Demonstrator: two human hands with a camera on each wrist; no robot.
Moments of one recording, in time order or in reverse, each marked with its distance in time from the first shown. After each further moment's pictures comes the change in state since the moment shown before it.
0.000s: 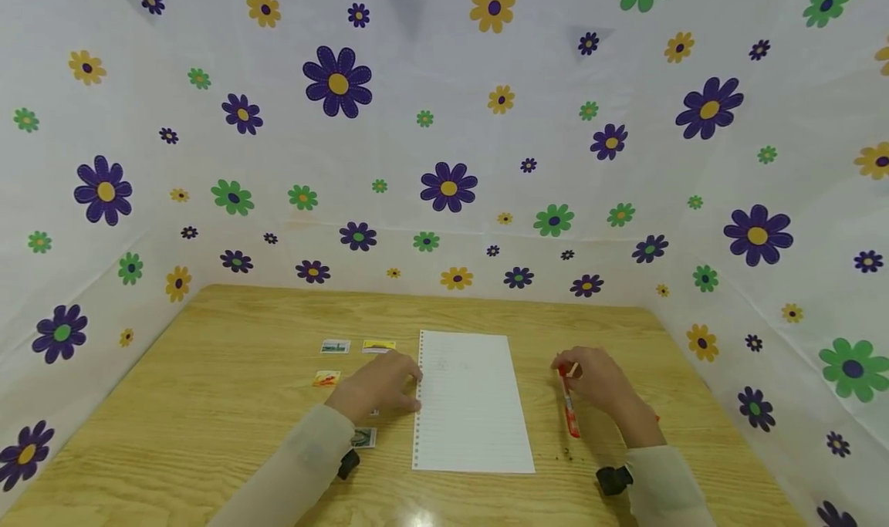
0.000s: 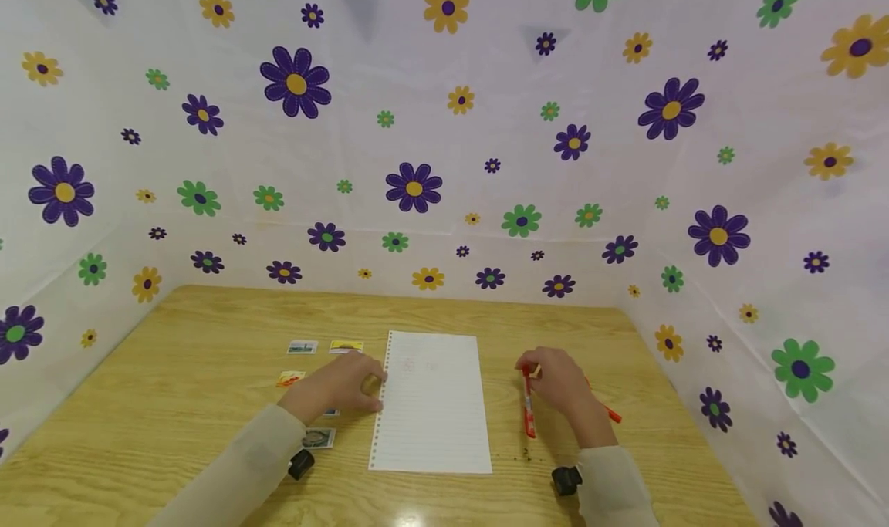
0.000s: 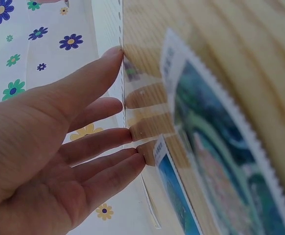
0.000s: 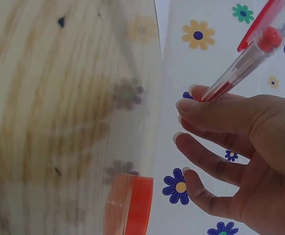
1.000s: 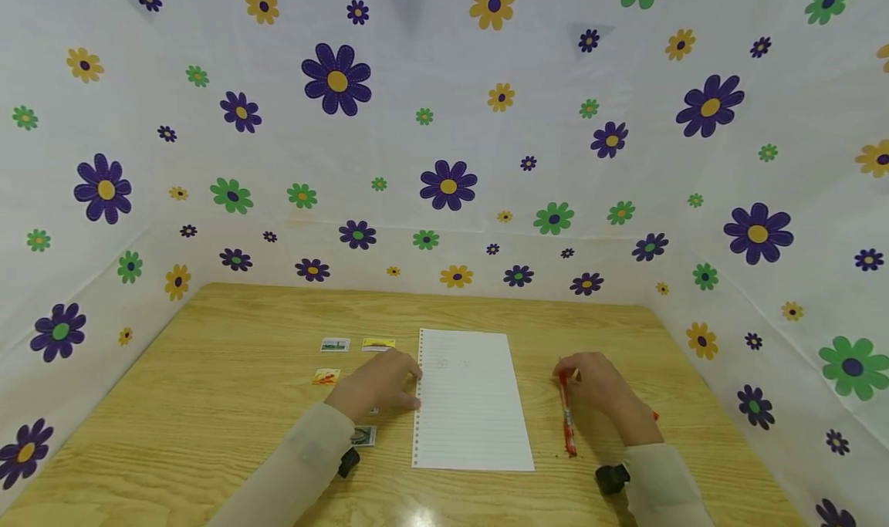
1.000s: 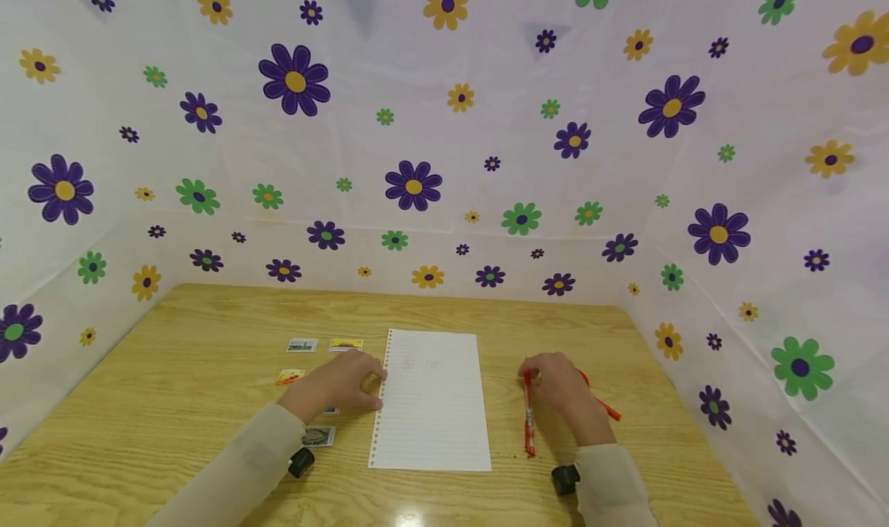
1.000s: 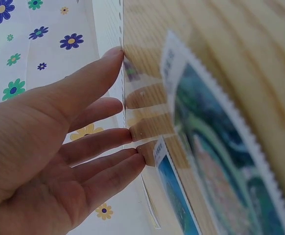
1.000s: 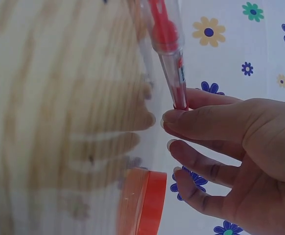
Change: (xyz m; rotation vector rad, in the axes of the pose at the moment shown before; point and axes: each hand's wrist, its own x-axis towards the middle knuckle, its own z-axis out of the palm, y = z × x) left_hand -0.002 0.002 -0.003 -0.024 0.009 0.022; right_hand -0.001 0.008 0.006 -0.044 -0.064 0.003
